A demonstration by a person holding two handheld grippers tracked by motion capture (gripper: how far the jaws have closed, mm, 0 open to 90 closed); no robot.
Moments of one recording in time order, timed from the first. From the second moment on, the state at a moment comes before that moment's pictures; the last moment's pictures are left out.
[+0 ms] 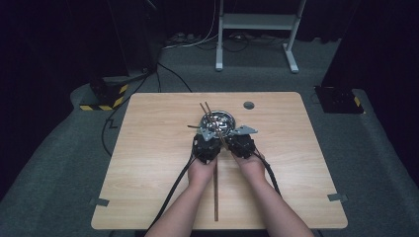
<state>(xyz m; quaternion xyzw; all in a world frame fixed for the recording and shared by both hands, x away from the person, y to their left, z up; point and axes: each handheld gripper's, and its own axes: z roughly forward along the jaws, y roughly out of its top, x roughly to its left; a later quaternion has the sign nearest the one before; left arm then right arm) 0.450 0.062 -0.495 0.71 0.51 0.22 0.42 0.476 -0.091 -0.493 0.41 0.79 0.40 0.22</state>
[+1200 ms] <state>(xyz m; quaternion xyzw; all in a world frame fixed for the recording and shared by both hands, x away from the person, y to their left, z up) 0.453 0.066 -0.499 0.71 0.51 0.22 0.42 0.475 -0.087 -0.498 0.41 0.79 0.40 0.22</state>
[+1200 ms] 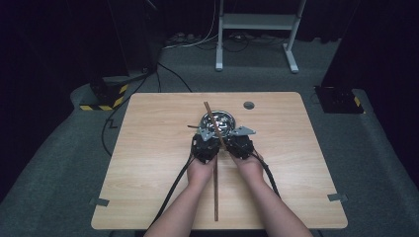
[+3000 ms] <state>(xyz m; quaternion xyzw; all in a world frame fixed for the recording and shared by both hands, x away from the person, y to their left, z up) 0.454 0.077 -0.500 0.74 0.49 0.23 0.41 0.466 -0.073 -0.503 0.40 0.80 0.39 0.22</state>
